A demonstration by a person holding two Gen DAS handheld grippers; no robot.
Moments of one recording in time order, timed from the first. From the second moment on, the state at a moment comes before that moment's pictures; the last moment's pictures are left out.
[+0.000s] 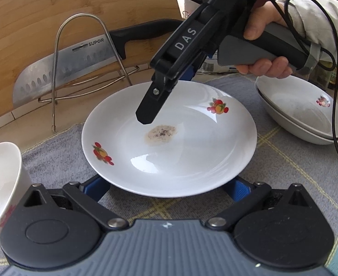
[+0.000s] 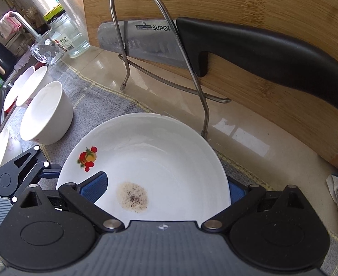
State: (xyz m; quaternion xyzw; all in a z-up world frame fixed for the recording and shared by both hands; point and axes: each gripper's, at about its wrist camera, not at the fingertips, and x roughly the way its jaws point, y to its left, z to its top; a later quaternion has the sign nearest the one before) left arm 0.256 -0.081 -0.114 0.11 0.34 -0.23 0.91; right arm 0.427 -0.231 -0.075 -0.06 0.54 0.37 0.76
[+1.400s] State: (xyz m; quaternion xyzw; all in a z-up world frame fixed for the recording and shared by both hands) left arm 0.236 -0.074 -0.102 0.12 0.34 -0.24 0.90; right arm 0.414 -0.232 -0.064 -0.04 0.54 0.38 0.75
